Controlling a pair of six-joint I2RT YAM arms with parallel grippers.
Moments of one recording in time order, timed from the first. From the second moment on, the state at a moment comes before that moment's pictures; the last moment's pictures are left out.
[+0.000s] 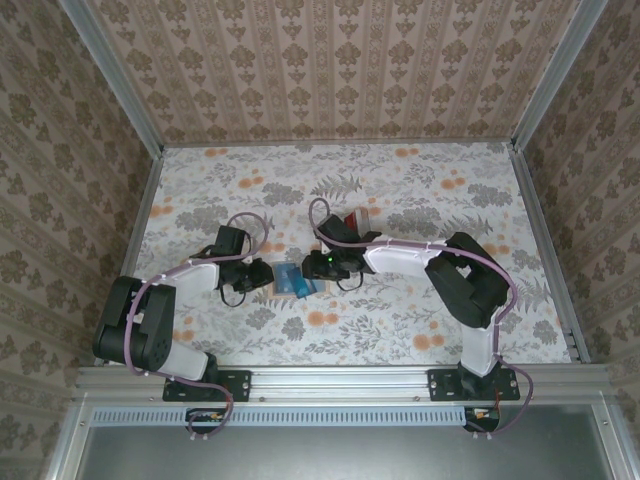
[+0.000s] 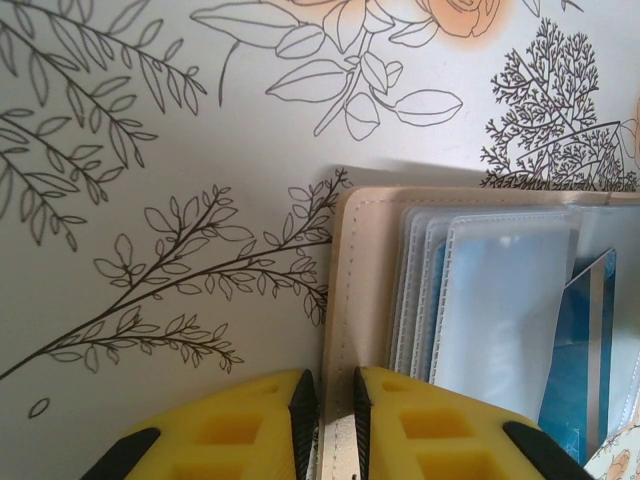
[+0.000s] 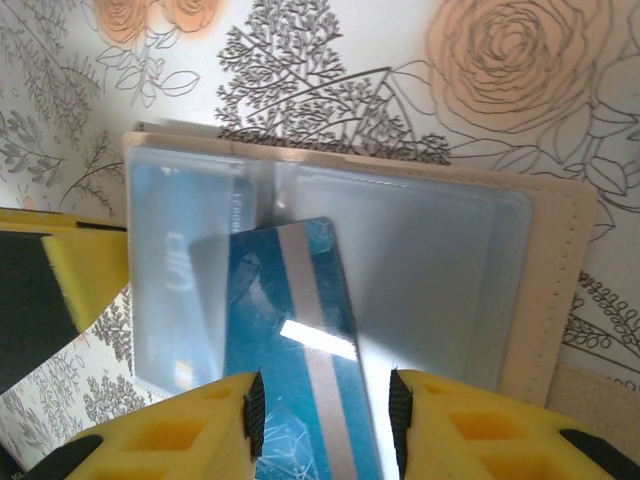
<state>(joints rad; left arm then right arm) -0.31 1.45 0.60 -0.27 0.35 -0.52 0.78 1.91 1.19 -0.27 -0.24 0.76</state>
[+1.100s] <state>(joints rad) -0.30 1.47 0.58 -0.23 0.37 -0.57 0.78 2.02 1.29 -0.35 -0.34 0.74</state>
